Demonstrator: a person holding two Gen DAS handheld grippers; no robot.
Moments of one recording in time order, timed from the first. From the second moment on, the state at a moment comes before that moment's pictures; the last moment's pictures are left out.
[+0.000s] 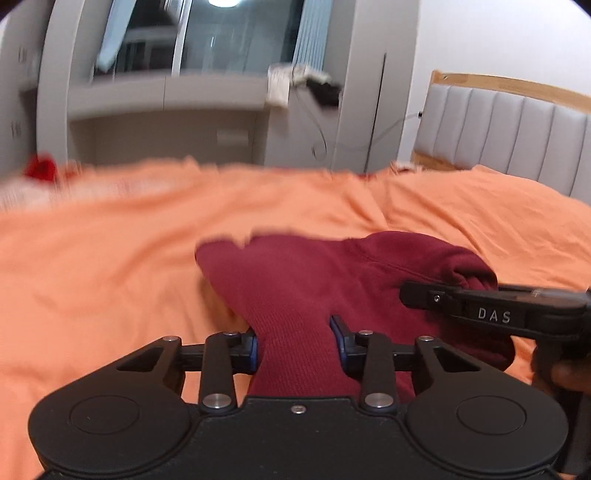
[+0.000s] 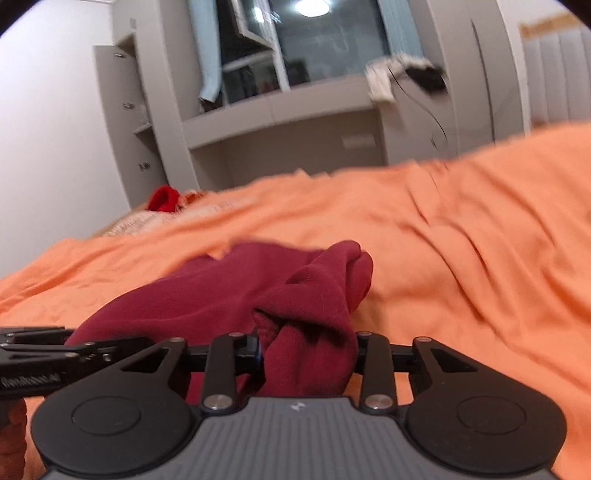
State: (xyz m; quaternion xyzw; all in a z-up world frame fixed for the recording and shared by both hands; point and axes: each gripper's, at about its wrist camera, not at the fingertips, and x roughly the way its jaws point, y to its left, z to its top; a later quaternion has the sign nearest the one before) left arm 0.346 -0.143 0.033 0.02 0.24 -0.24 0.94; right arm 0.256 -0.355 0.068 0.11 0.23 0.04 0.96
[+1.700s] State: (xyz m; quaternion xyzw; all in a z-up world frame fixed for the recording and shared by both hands) left arm 0.377 -0.040 0.030 -0.02 0.28 -0.08 0.96; right arm 0.320 -0.275 0.043 0.10 0.24 0.06 0.96
